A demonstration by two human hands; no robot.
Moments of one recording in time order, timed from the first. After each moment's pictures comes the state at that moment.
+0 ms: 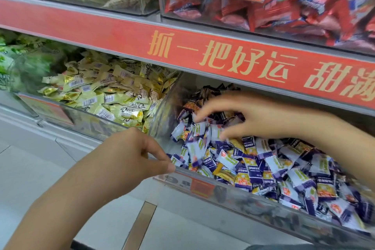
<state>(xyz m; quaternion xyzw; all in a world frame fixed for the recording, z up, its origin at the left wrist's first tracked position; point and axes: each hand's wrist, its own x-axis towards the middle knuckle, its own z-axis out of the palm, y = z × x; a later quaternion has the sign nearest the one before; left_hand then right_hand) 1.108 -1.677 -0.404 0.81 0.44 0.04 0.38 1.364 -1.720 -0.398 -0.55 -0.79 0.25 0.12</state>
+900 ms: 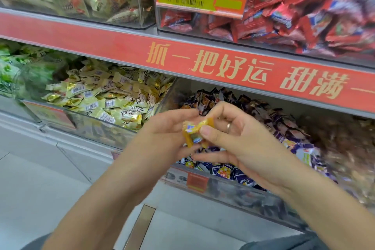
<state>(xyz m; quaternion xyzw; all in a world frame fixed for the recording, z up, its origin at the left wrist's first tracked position) 1.147 -1.712 -0.388 0.57 0.34 0.26 0.70 1.284 -1.781 -0.394 -0.51 -0.40 0.52 0.56</state>
